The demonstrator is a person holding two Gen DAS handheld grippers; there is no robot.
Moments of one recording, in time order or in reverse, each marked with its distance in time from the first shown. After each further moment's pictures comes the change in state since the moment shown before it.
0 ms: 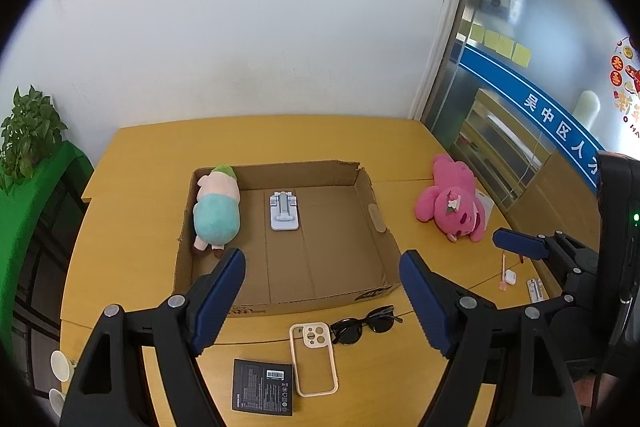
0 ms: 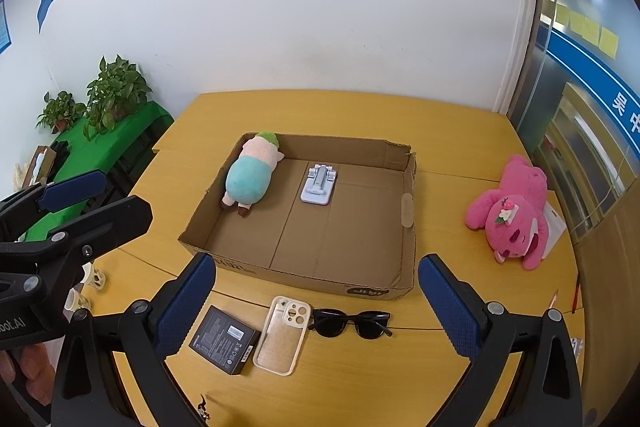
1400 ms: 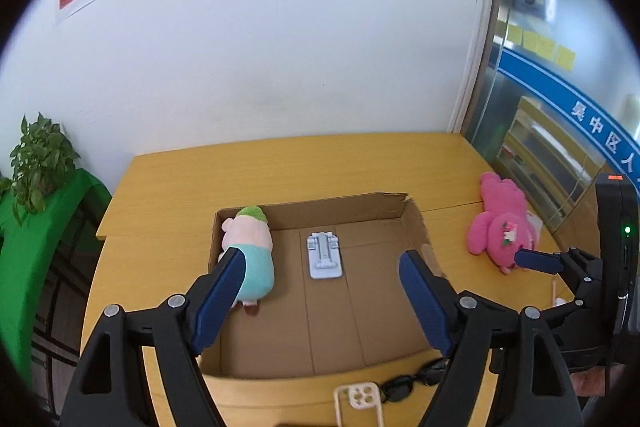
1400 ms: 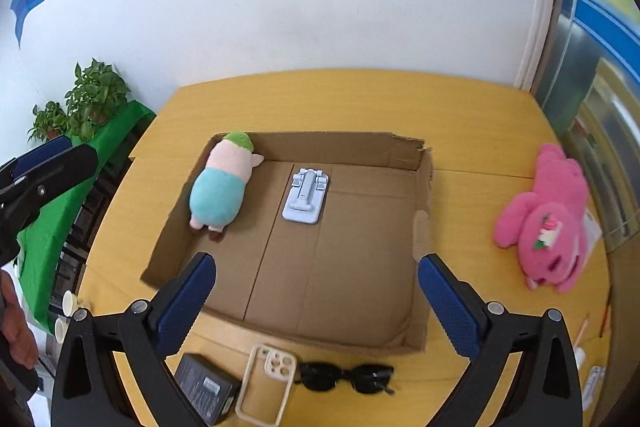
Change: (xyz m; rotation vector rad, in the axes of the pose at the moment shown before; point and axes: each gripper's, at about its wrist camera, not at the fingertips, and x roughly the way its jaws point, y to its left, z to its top) left arm 0.068 0.028 0.061 0.030 -0.039 0.114; right arm 0.078 -0.032 0.064 0.055 0.059 0.037
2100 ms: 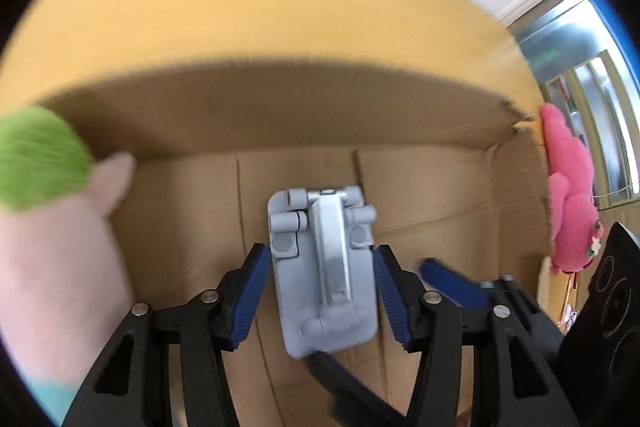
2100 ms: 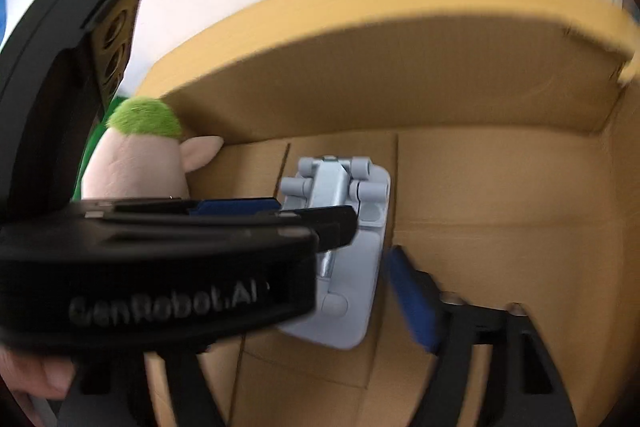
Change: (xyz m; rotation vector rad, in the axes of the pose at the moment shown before) left arm 0.421 0.043 -0.024 -0.118 0.571 -0.259; right arm 0.329 -0.082 0.004 0.142 0.140 0.182
